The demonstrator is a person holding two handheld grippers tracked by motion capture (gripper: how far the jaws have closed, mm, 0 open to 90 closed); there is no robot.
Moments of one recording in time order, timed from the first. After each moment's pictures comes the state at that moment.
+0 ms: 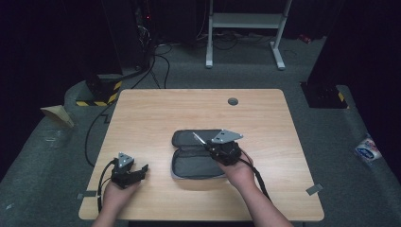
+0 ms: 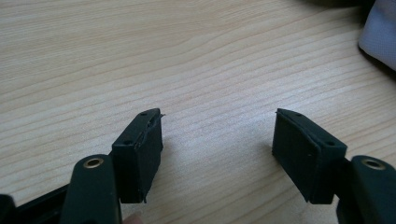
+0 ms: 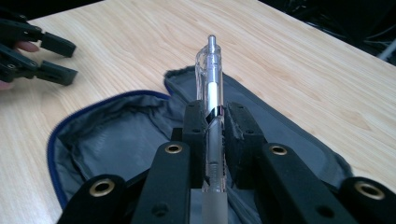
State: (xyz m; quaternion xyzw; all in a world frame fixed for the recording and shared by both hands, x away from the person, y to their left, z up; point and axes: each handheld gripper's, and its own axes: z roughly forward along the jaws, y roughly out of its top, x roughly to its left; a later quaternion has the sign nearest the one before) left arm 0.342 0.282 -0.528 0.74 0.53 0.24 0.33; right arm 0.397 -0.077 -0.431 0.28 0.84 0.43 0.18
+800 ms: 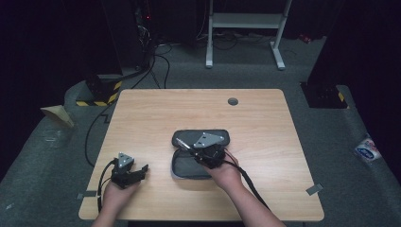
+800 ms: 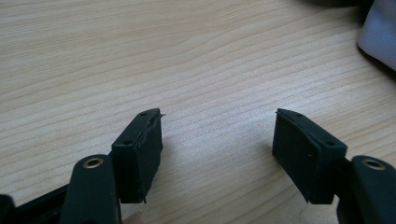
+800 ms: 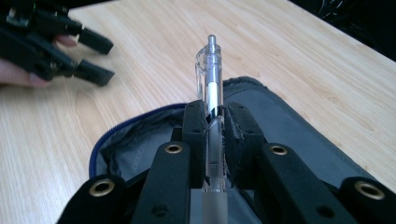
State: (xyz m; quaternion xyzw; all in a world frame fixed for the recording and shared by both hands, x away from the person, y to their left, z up) left arm 0.342 0.282 -0.528 0.74 0.53 0.24 0.33; right arm 0.389 -0.035 -0.434 0.23 0.86 0.41 0.17
